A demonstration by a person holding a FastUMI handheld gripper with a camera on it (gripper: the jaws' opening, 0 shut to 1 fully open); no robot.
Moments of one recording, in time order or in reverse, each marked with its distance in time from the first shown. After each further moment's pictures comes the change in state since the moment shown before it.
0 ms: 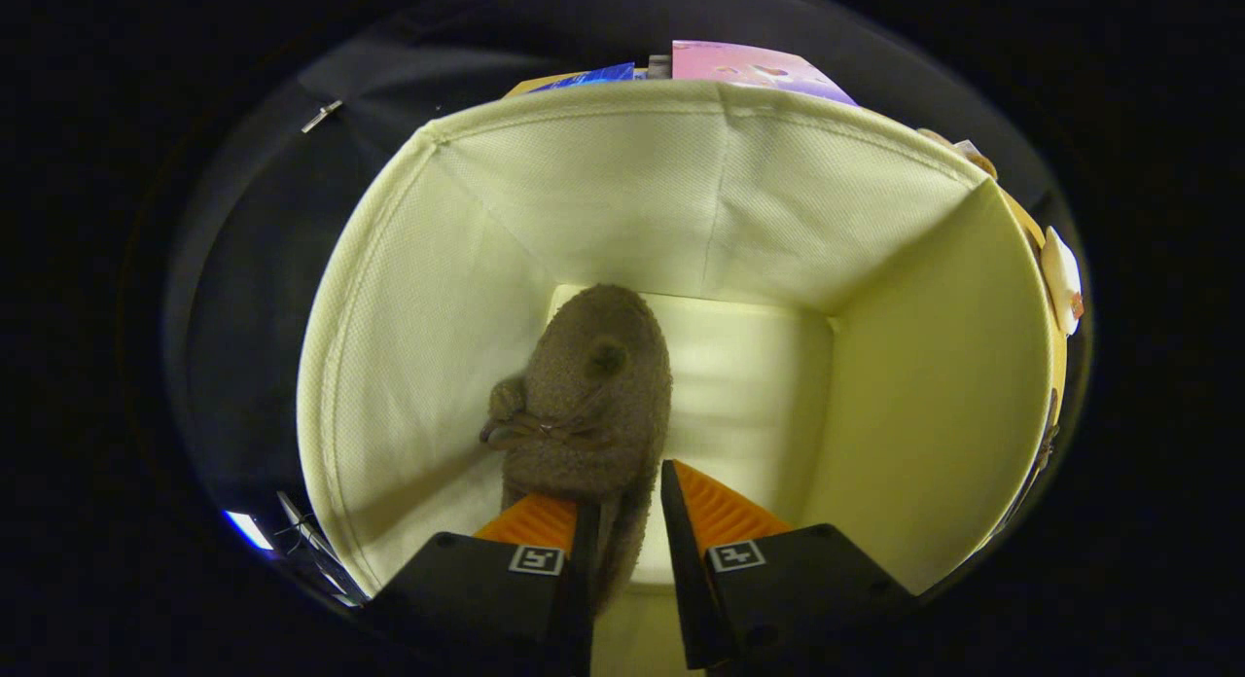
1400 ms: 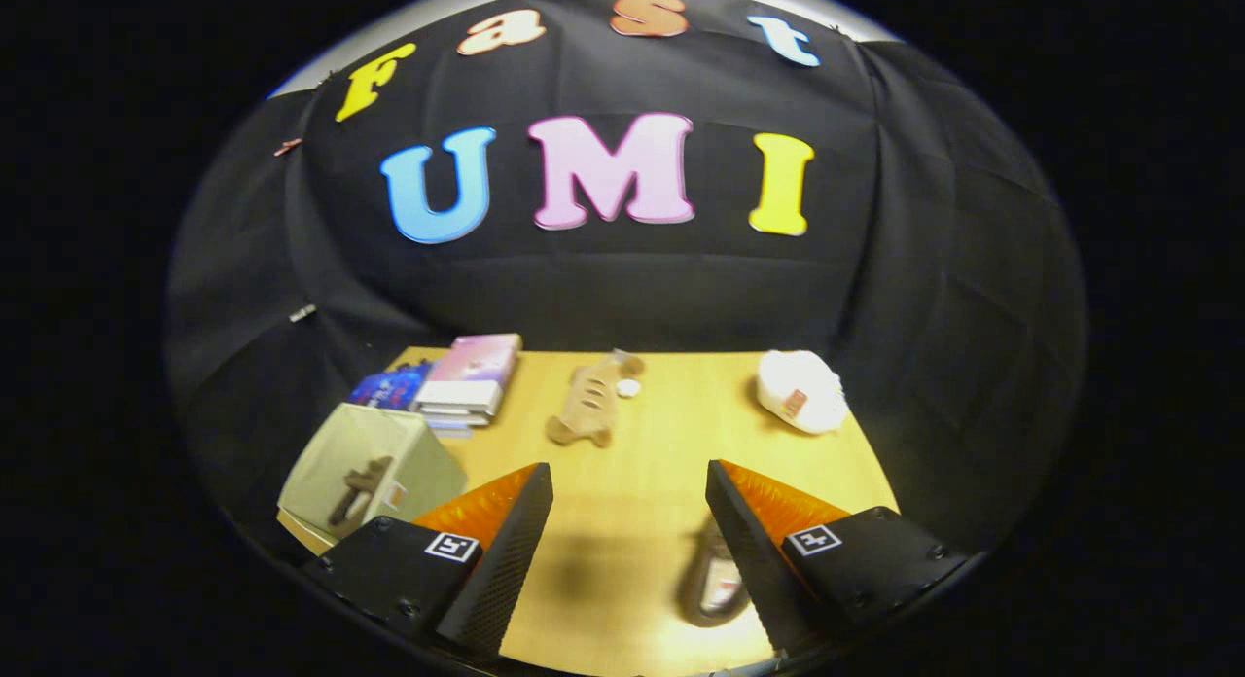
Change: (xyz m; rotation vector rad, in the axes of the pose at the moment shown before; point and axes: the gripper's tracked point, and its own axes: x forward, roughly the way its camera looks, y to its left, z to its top) arm -0.308 -0.386 -0.029 0.094 -0.785 -0.247
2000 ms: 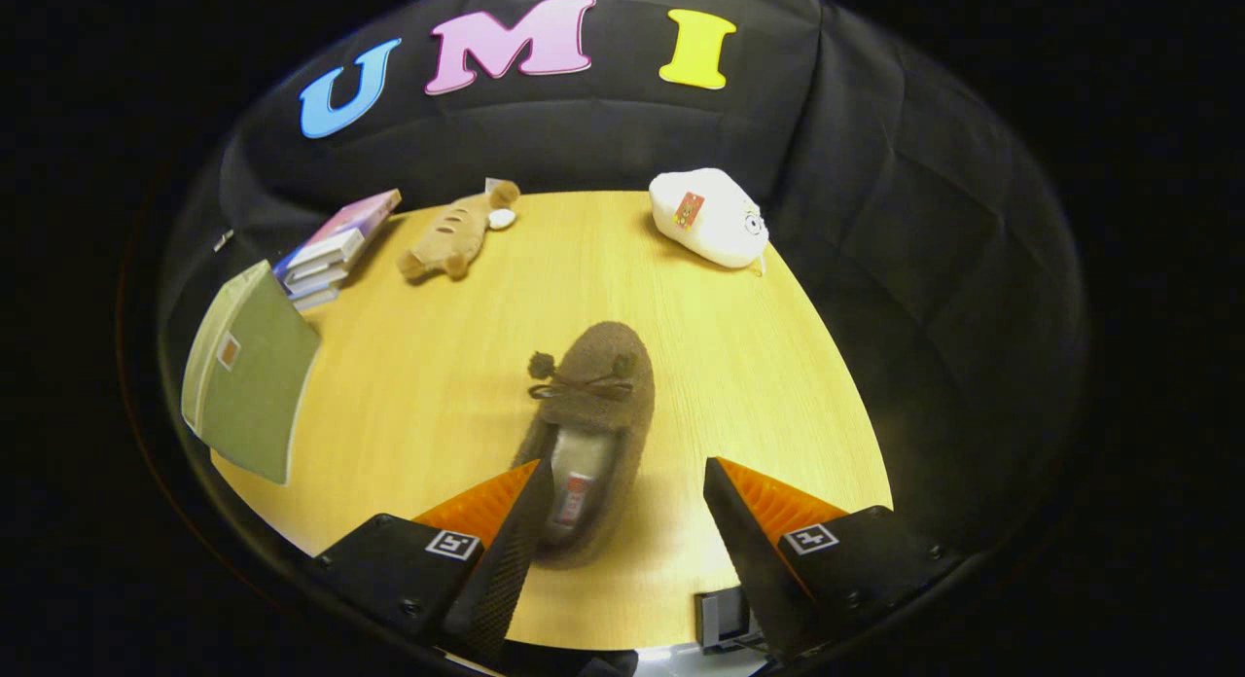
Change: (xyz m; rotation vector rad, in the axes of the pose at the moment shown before) arm 0.068 -0.122 -0.181 -0.017 0.311 -0.131
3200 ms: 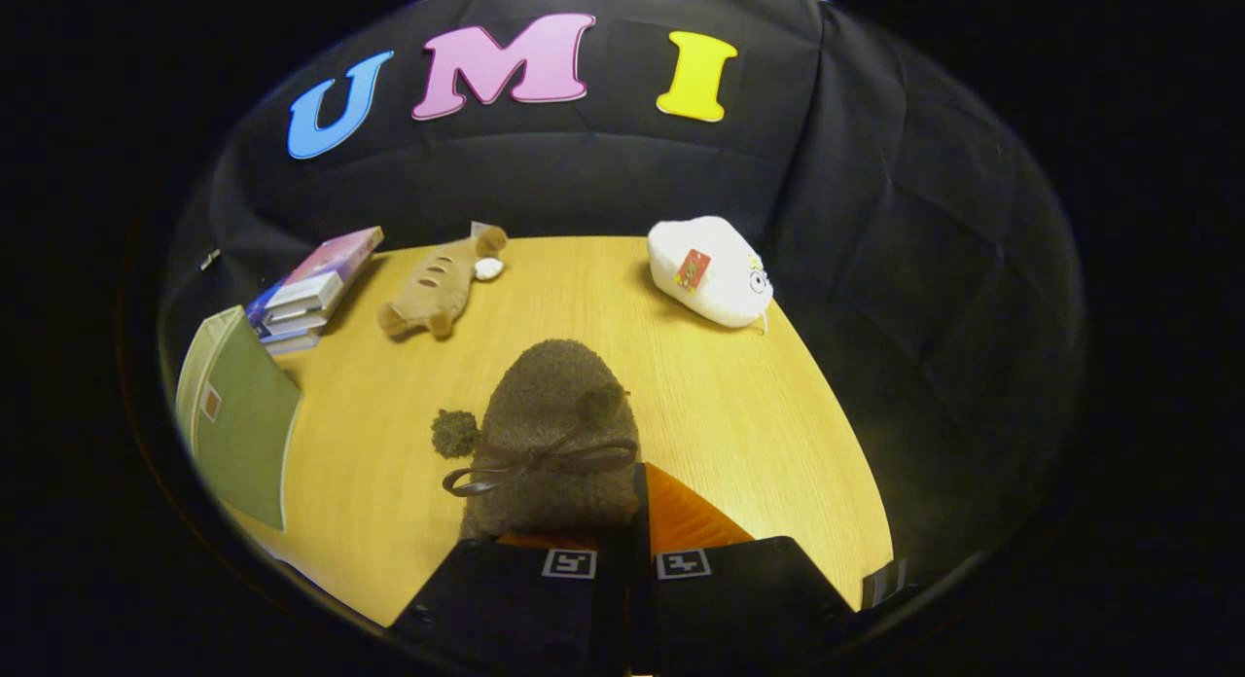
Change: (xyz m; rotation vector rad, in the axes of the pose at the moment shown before) arm -0.004 0.022 0.082 0.030 -0.139 -0.015
